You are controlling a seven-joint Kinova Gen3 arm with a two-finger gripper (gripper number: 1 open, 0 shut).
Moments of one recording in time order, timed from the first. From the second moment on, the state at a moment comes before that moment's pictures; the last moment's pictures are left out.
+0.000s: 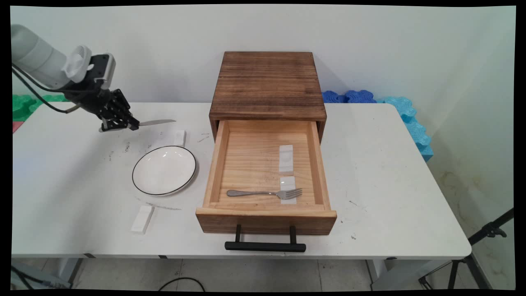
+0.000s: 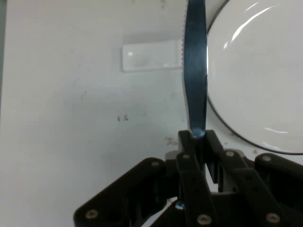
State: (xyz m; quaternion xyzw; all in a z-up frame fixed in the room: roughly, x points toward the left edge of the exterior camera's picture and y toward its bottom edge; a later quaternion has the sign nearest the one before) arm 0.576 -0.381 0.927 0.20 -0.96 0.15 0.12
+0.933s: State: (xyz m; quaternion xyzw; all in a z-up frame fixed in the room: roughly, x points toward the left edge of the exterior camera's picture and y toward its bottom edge) arm 0.508 -0.355 0.985 0.17 -0.96 0.15 0.17
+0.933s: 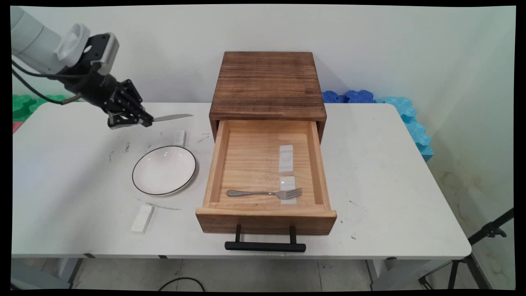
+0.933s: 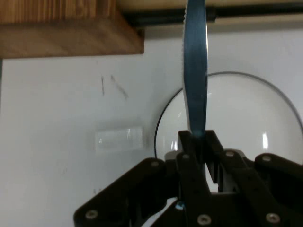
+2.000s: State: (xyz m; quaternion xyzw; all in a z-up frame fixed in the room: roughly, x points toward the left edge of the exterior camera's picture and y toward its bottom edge) arm 0.379 -0.392 1.000 0.14 -0.95 0.16 0.22
